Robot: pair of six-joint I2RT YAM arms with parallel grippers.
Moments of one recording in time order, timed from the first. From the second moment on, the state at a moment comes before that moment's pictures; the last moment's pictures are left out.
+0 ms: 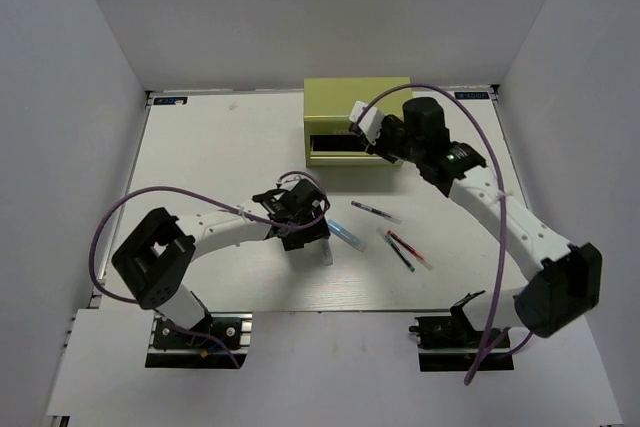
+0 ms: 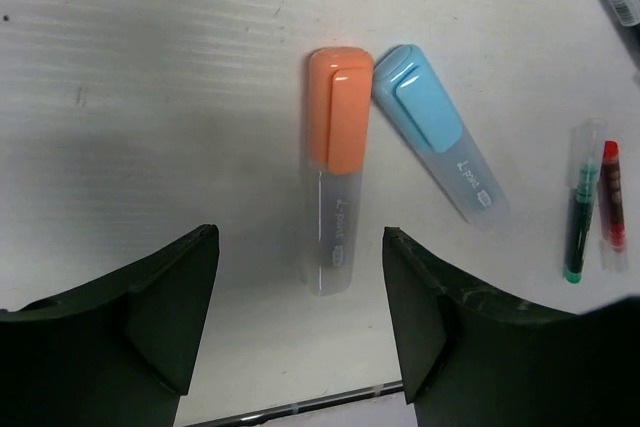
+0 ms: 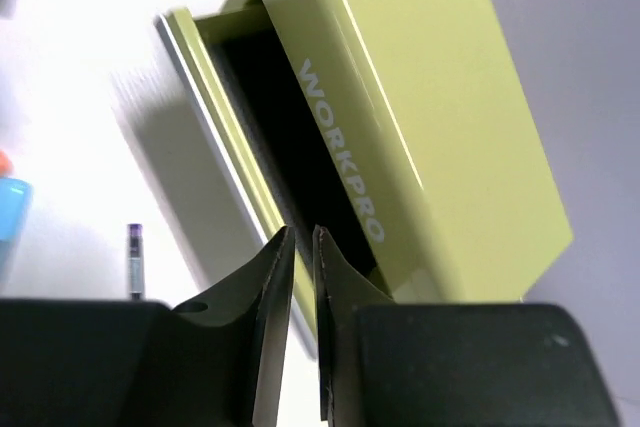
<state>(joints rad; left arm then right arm) -0.85 1.56 0.90 -0.43 -0.12 -1.08 0.54 1.38 1.25 -0.36 -0.23 -0.76</state>
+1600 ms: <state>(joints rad) -0.94 1.42 1.11 -0.19 -0.14 -0.46 0.32 0.99 0.83 -0.40 -0.46 -0.47</state>
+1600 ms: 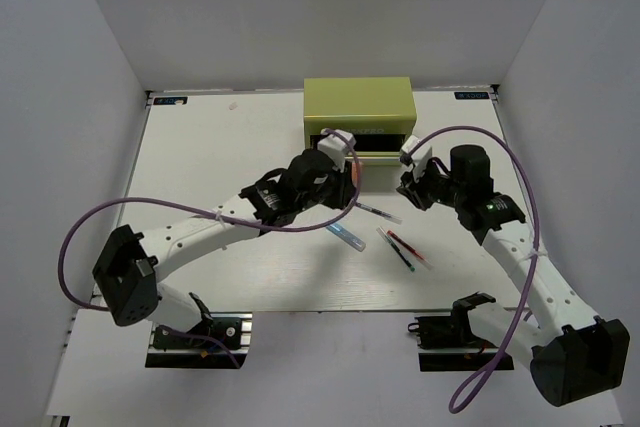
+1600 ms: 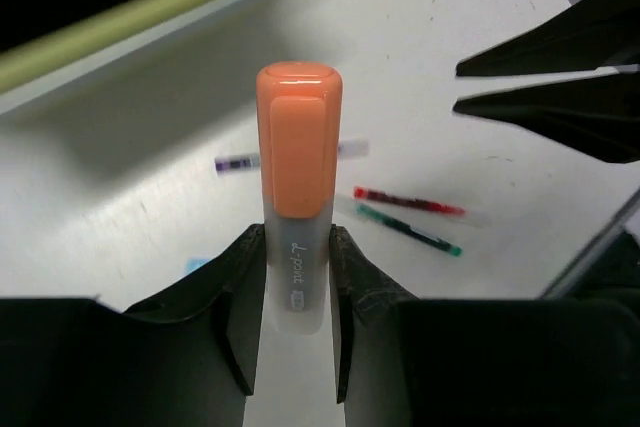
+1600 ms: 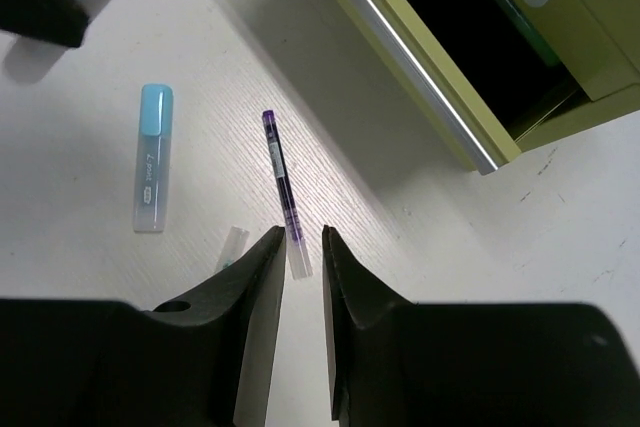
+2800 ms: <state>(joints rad) -0.80 1.90 1.42 0.22 -0.30 0.41 0.27 0.86 0.71 -0.35 -0.46 -0.45</state>
